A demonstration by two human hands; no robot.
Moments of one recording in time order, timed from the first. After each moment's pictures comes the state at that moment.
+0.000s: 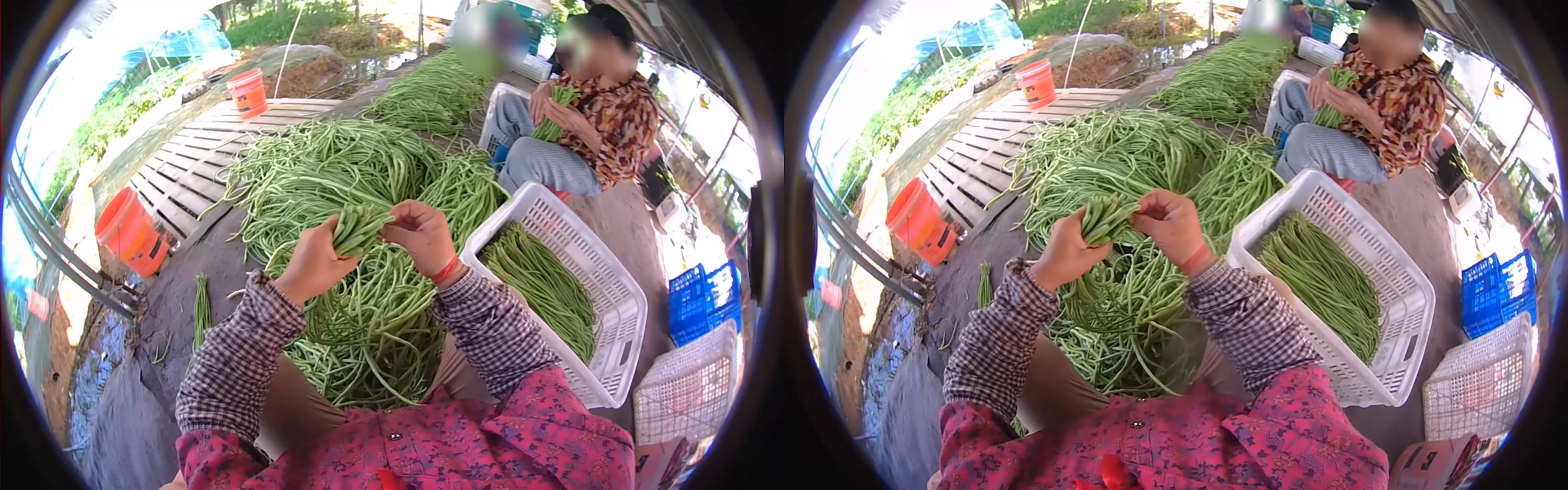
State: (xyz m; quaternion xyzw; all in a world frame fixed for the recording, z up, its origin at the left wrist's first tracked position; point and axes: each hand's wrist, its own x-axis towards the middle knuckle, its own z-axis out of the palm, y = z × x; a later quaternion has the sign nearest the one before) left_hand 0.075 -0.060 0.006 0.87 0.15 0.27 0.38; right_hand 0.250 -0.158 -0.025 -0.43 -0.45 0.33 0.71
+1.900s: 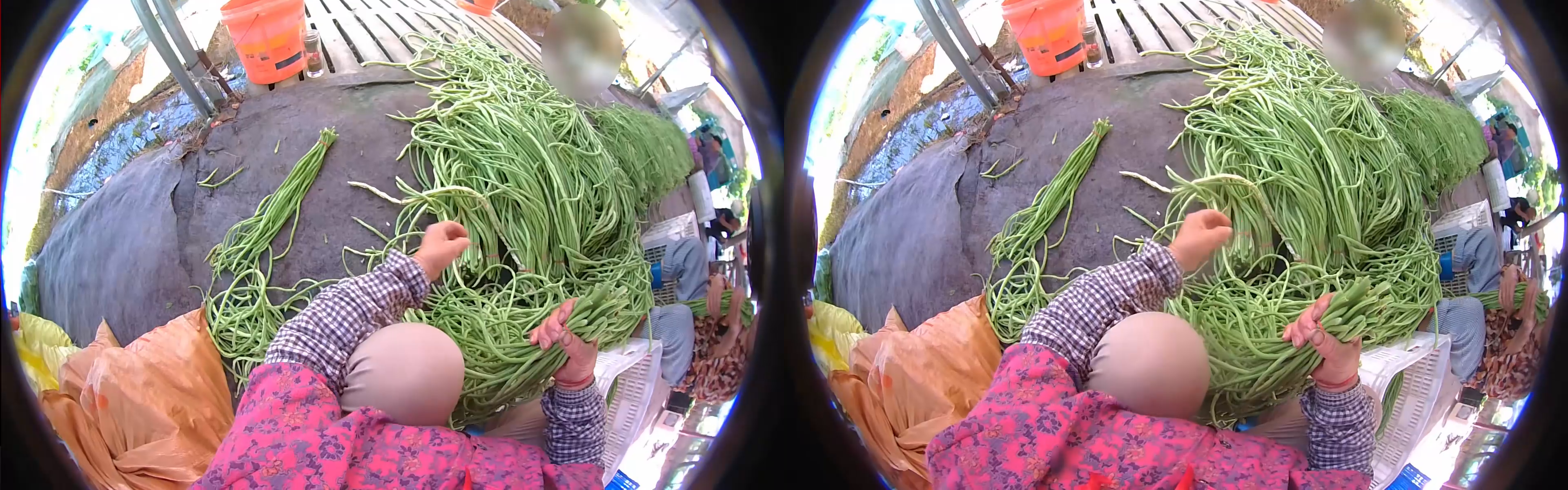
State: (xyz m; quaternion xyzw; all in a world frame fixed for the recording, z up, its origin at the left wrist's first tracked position) left_hand -0.006 0.089 -0.264 0.43 0.42 0.36 0.71; right_hand 0.172 -0.074 -0.083 -0.43 -0.33 0.64 0.55
